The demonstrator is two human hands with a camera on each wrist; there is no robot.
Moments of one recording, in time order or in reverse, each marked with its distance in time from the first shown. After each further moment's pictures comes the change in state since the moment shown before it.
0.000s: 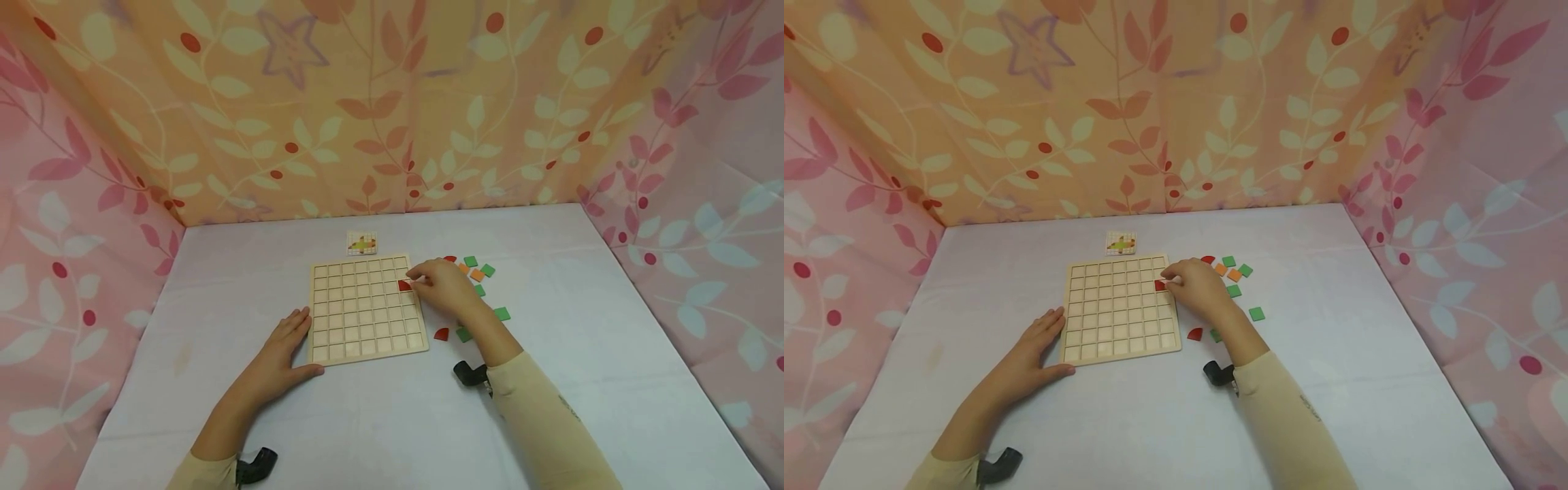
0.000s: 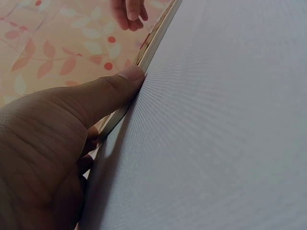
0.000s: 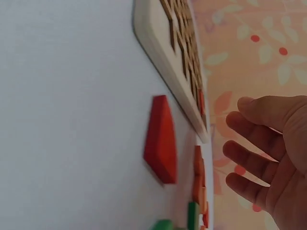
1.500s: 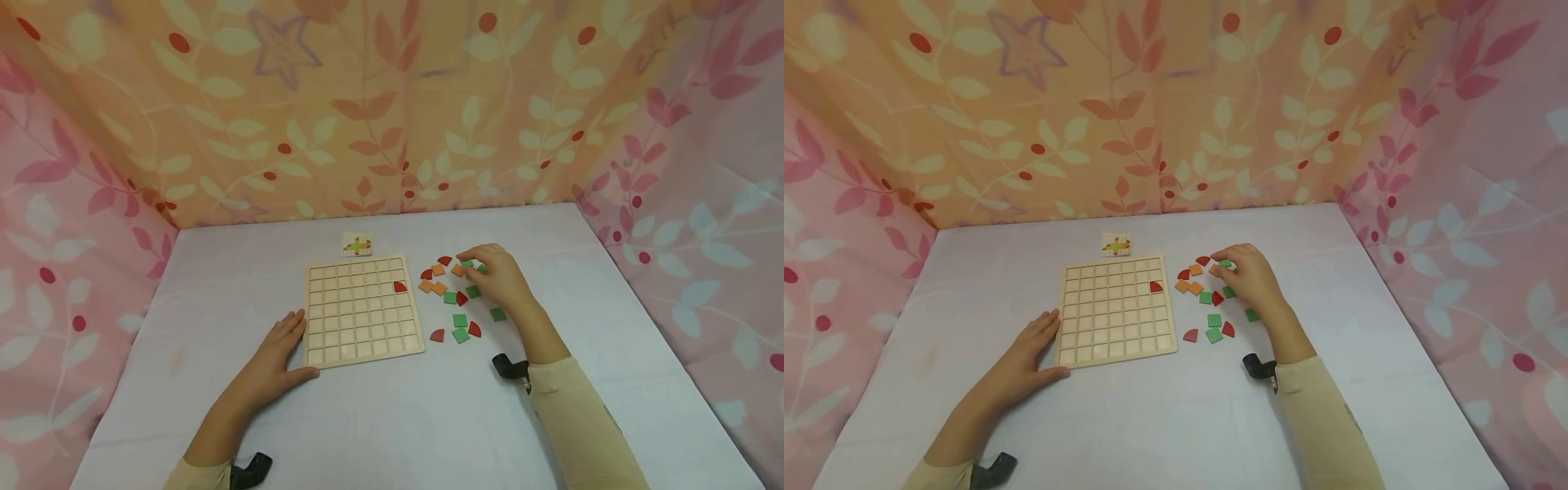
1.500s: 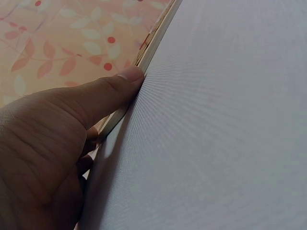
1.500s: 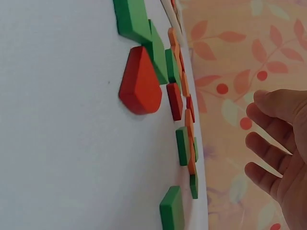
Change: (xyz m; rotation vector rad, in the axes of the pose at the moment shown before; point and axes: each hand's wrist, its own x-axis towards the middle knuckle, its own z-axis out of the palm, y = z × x) left_hand 0.000 -0.003 0.001 0.013 -0.017 0.004; right_hand -0.031 0.075 -0.057 0.047 0.233 0.017
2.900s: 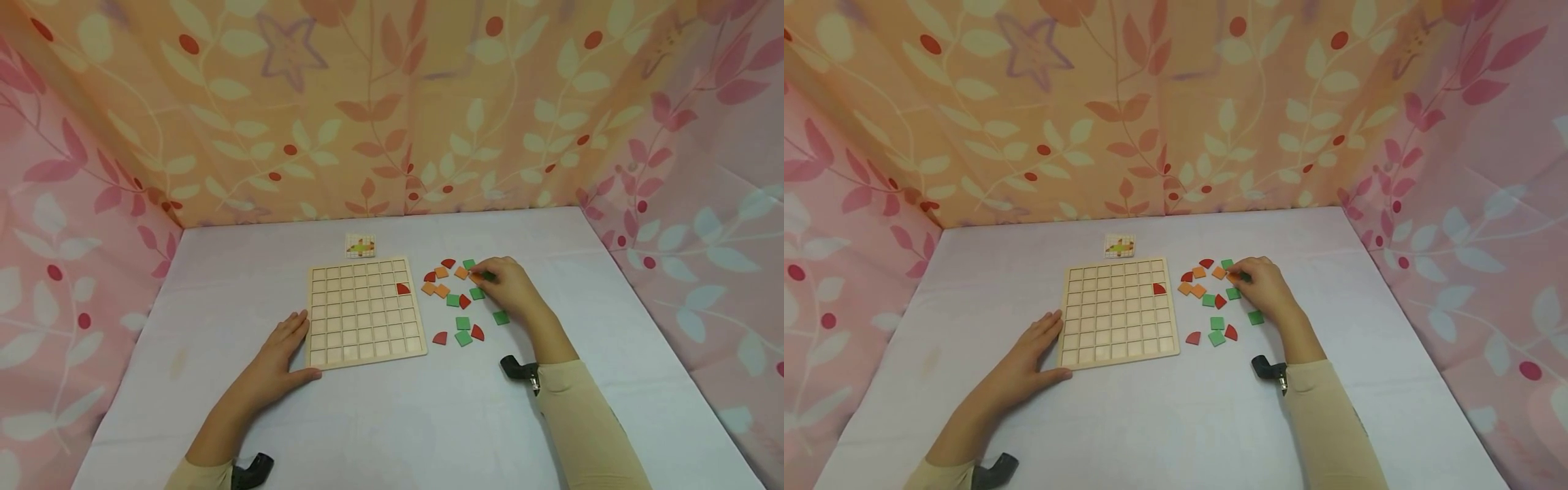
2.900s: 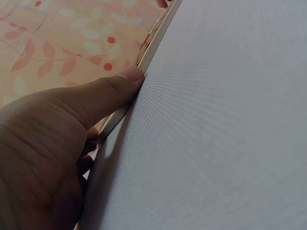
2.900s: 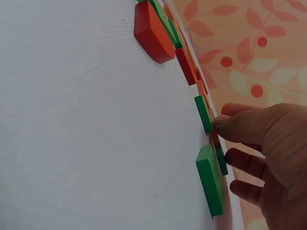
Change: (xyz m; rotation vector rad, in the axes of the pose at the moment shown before) left_hand -0.002 -0.001 0.002 0.016 0.031 0.021; right_hand -0.002 0.052 0.009 -0.057 -0.114 0.029
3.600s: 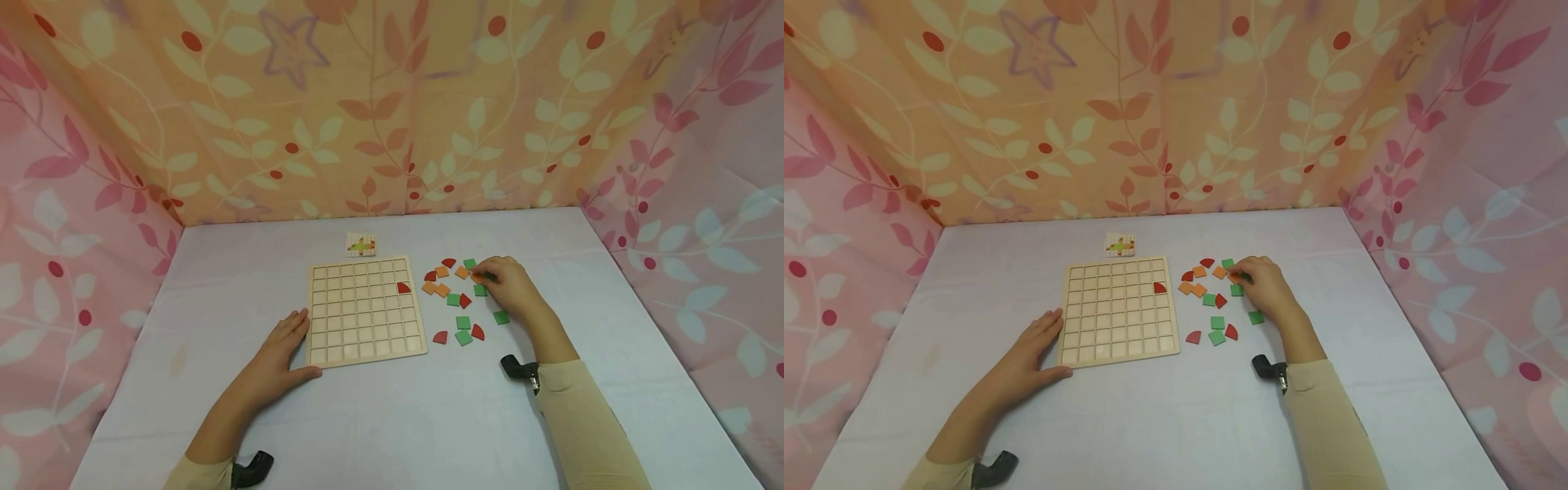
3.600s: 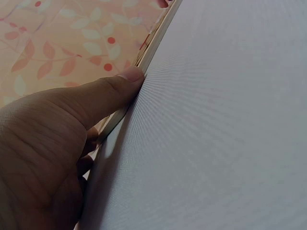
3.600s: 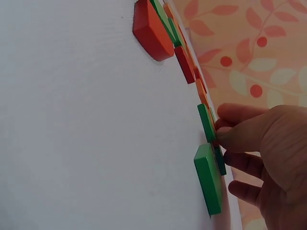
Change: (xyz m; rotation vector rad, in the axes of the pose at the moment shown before) left_hand 0.000 0.004 -0.002 -0.001 -0.018 -0.026; right_hand 0.001 0.001 0.000 -0.045 0.007 -0.050
